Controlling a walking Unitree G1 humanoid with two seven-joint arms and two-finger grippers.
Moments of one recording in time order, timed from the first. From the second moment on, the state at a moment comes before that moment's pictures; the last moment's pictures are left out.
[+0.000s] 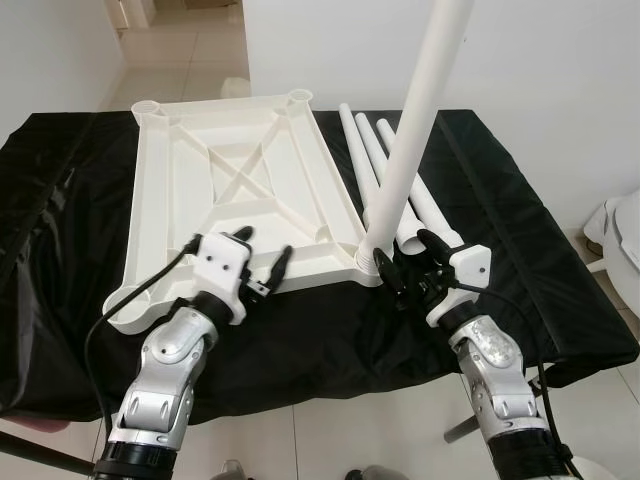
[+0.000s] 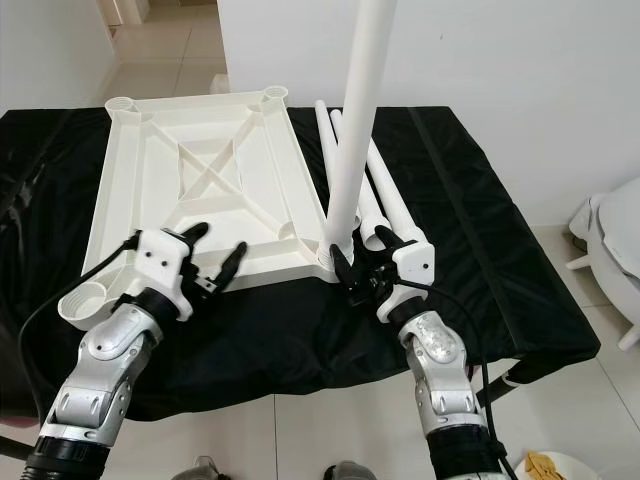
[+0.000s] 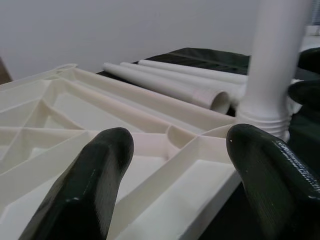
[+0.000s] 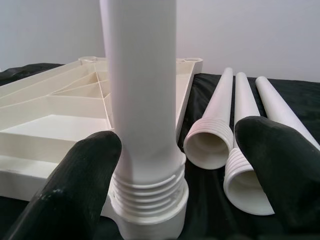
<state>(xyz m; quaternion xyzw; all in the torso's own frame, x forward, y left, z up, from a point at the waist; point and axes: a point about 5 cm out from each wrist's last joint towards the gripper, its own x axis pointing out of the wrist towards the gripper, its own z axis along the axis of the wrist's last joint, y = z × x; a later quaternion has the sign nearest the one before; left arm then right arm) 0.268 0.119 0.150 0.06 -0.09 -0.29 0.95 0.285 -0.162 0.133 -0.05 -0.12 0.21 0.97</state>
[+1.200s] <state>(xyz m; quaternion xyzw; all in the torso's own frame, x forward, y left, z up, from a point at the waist) 0.255 0.103 0.157 0.09 -0.06 -0.39 0.91 0.342 -0.161 0.153 0.00 -0.08 0.34 0.94</state>
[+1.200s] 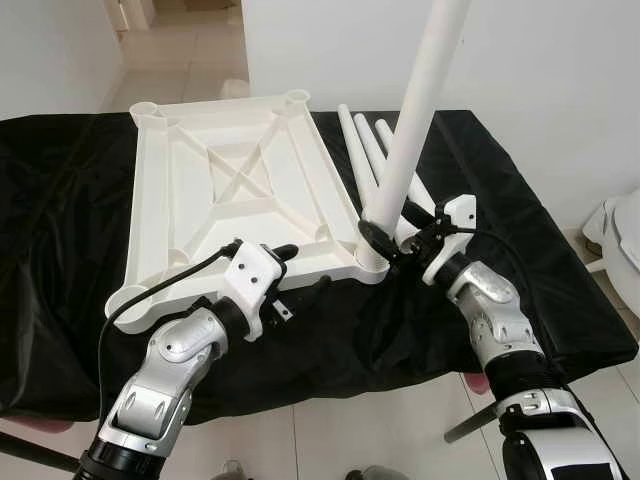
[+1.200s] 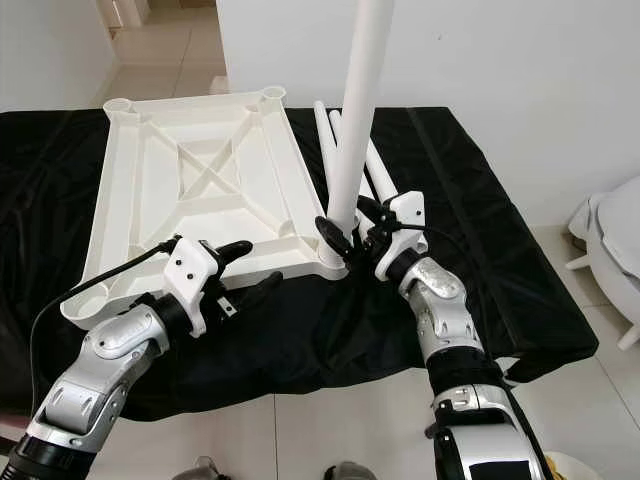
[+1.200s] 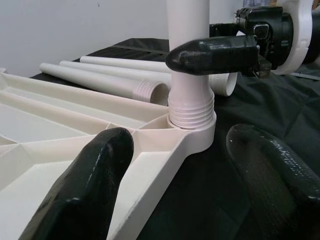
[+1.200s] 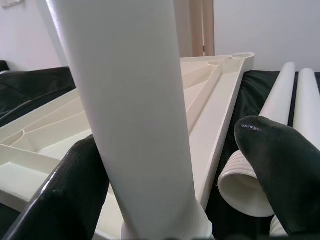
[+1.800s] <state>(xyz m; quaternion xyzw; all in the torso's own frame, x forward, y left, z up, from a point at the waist) 0.250 0.100 0.158 0.09 -0.05 -0.41 0.91 0.344 -0.162 0.148 0.01 -0.07 0.37 0.93</state>
